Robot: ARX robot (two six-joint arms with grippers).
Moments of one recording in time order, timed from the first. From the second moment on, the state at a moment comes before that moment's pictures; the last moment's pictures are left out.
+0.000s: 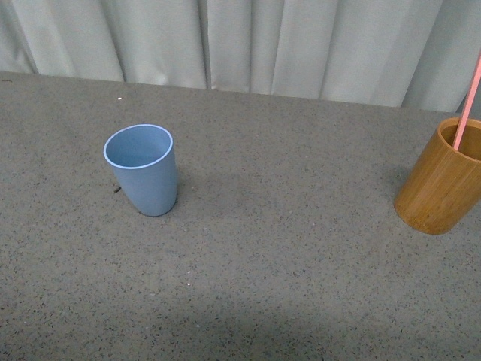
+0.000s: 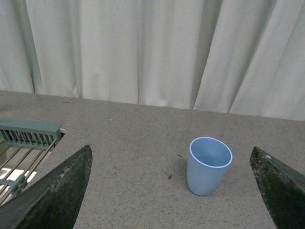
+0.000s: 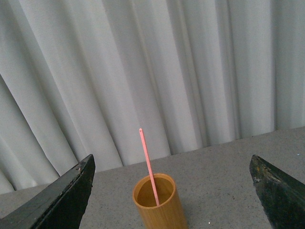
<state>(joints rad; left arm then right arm) 0.00 0.00 0.02 0.00 0.00 -0.01 0.04 0.00 0.00 0.13 0.18 0.24</state>
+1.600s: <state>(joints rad) 0.00 0.00 0.02 0.00 0.00 -0.01 0.04 0.00 0.00 0.13 0.18 0.24</state>
